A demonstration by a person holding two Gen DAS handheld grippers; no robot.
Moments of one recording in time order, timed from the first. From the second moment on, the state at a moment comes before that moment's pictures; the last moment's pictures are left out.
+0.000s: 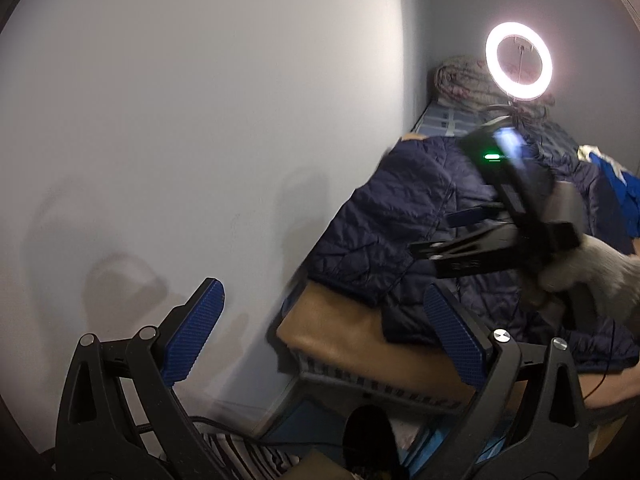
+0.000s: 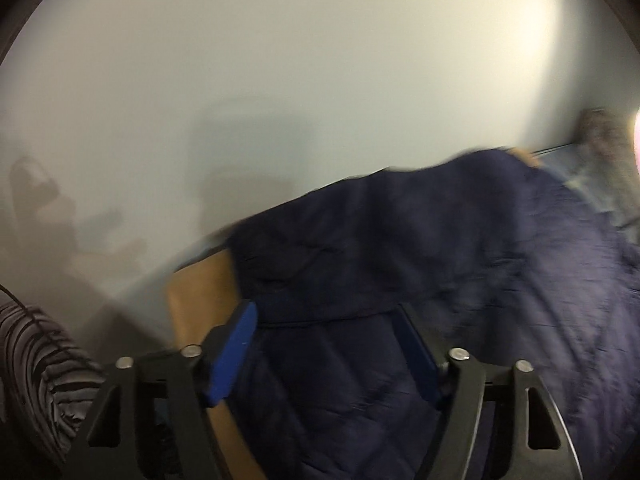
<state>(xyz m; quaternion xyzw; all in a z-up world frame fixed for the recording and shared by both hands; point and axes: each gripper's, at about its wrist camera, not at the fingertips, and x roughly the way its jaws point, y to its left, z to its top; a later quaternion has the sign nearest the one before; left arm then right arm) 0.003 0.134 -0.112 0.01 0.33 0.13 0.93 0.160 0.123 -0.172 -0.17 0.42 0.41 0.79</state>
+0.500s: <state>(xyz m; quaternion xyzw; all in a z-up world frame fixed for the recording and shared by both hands) 0.000 0.146 -0.126 -0.01 0.36 0.12 0.93 0.148 0.219 -0.258 -0.26 0.49 0.47 0.69</state>
